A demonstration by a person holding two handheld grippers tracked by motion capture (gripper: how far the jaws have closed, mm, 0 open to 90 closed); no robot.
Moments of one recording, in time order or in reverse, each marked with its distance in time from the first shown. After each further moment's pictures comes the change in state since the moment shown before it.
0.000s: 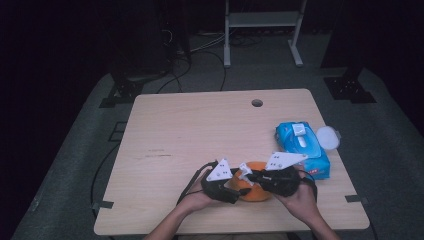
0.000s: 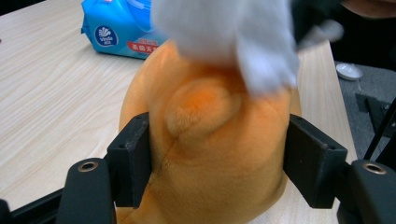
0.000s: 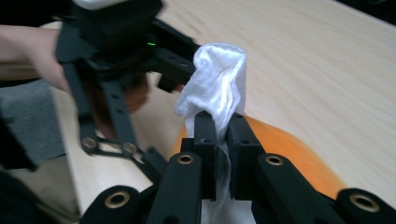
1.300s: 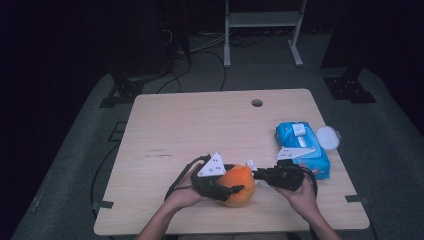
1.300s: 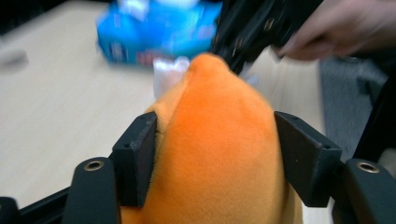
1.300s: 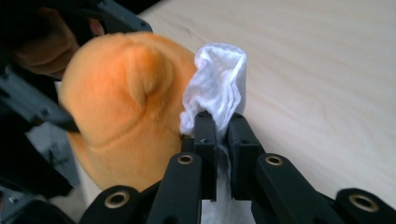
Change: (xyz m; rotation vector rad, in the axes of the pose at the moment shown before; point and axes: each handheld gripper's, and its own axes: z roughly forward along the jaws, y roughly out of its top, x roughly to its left) left arm -0.002 0.027 -0.037 0.057 -0.004 0.015; right arm -0.037 -0.033 0.020 -0.008 0.116 0.284
